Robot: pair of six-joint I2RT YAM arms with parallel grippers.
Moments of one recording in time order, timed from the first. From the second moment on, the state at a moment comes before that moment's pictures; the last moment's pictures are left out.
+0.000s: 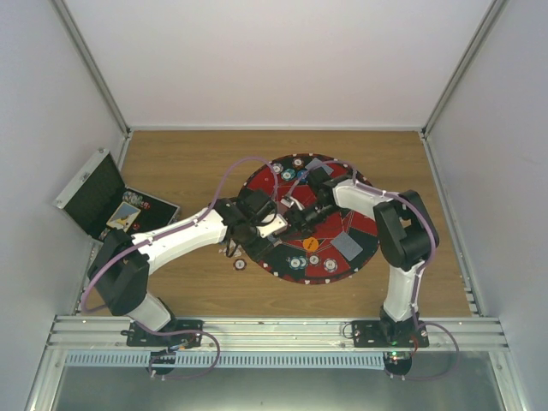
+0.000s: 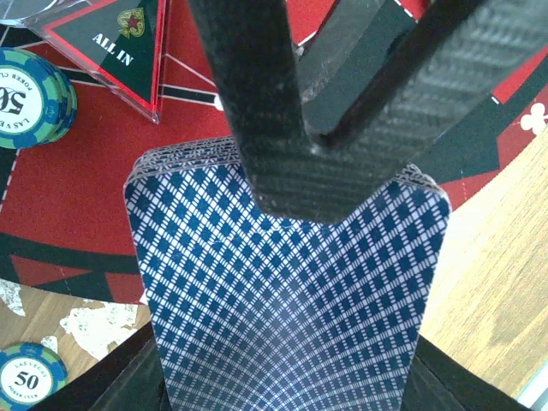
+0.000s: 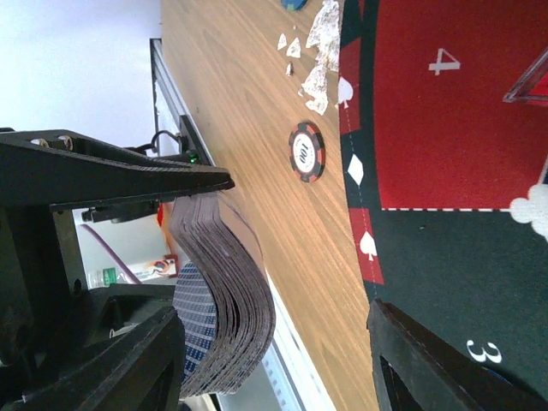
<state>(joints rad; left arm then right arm) -0.80 1.56 1.13 -0.83 0.07 0.11 0.46 1.93 1.26 -0.79 -1.09 0.06</state>
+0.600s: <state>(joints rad) -0.81 1.56 1.13 -0.83 0.08 0.11 0.49 1.99 1.30 -0.84 -1.10 0.02</state>
